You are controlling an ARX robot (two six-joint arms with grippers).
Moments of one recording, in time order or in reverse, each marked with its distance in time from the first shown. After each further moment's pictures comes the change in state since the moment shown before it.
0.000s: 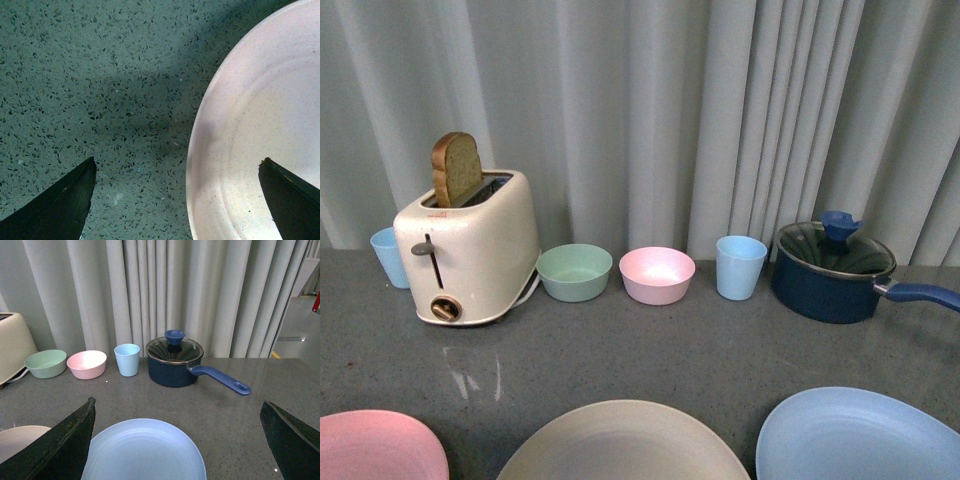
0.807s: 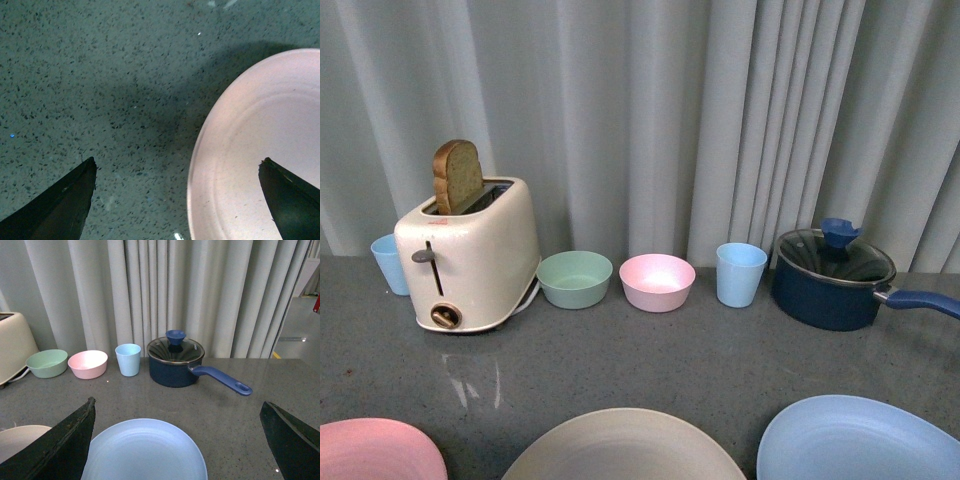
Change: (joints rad) left arm 0.028 -0.080 -0.008 -0.006 0.038 -0.096; right arm 0.000 0.000 0.000 0.000 0.000 0.000
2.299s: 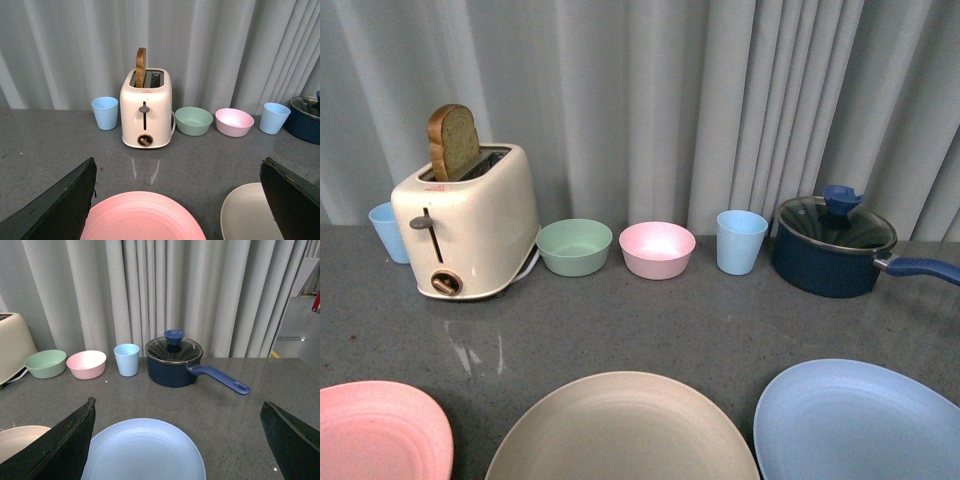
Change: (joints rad) left arm -0.623 -1.900 -0.785 -0.042 -0.452 -0.499; right arm -0.001 0.000 0.000 0.000 0.000 0.000
